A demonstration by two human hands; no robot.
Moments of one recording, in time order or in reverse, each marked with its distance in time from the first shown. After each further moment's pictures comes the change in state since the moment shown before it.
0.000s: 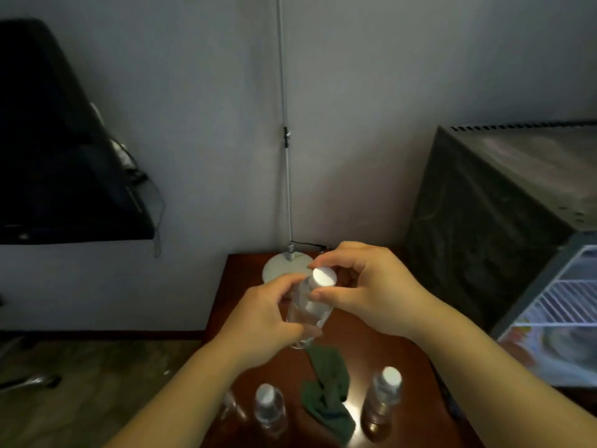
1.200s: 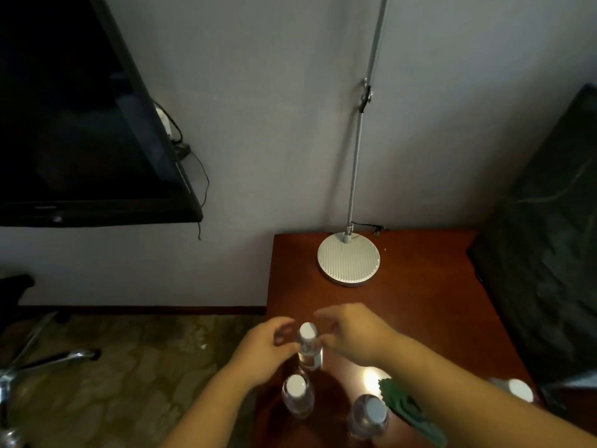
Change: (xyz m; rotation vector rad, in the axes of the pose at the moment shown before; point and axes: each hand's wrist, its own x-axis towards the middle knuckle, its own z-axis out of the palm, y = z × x) left_hand -0.017 -0.252 -0.066 -0.012 -0.102 -0.484; right_hand 0.087 0.038 0.234 -0.165 -0.484 0.401
